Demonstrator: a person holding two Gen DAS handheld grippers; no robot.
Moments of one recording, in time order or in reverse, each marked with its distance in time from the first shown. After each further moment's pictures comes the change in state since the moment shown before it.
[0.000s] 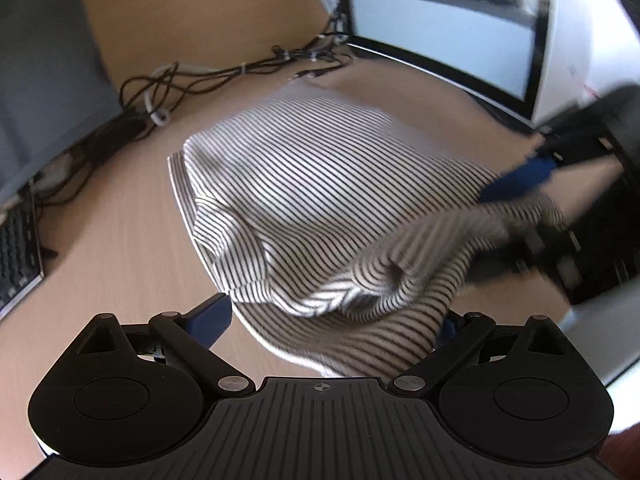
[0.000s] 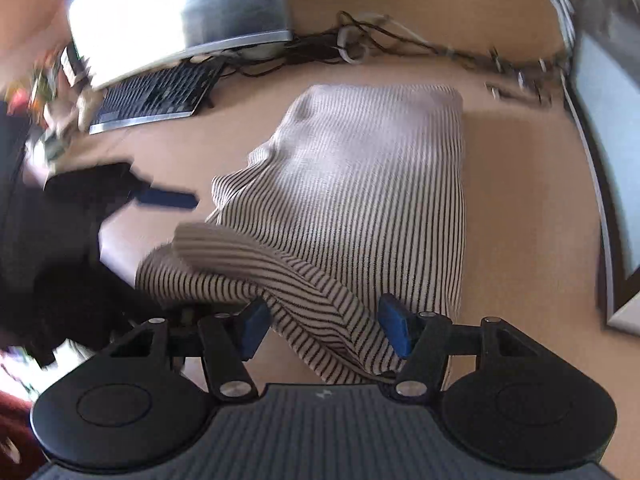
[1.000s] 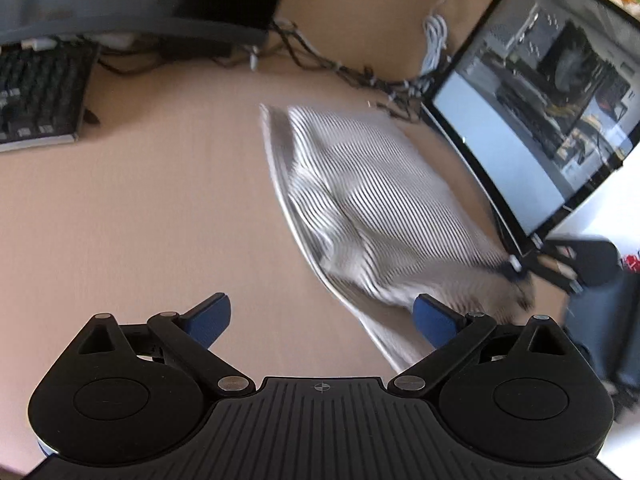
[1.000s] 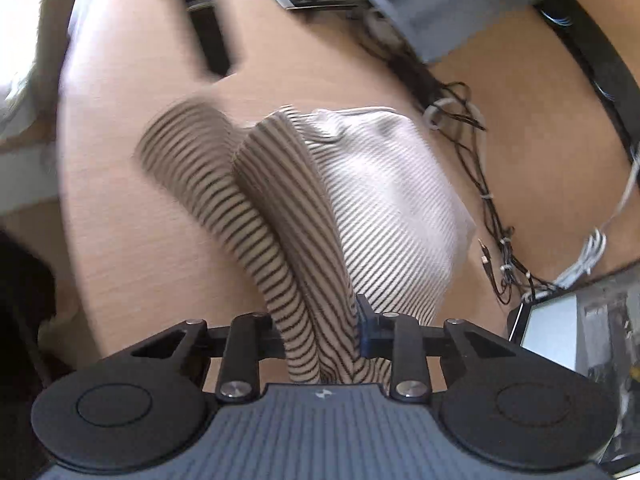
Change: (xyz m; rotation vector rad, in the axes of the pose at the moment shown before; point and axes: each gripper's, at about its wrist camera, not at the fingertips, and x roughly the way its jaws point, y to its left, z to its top) left arm -0.032 0.129 -0.018 -0.470 -0.025 -0.279; right arm 0.033 0.090 -0.001 -0.821 0.141 -0.336
